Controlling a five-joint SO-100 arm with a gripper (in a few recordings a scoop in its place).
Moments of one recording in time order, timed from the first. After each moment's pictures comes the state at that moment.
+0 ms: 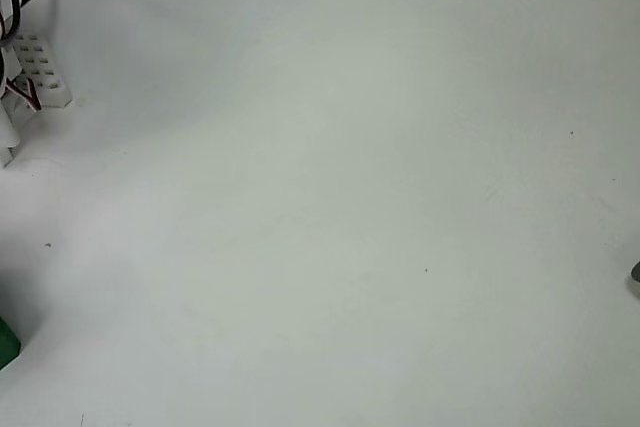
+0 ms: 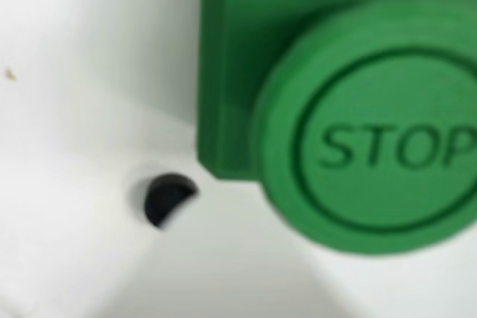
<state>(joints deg) 52.8 124.3 111.9 97.2 -43.2</state>
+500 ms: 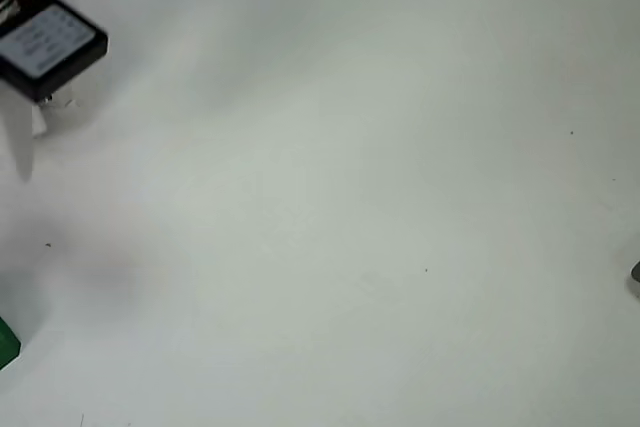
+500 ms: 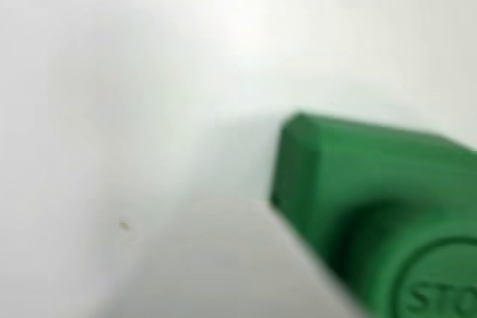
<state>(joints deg) 26.9 140.4 107.7 100.5 -25.6</state>
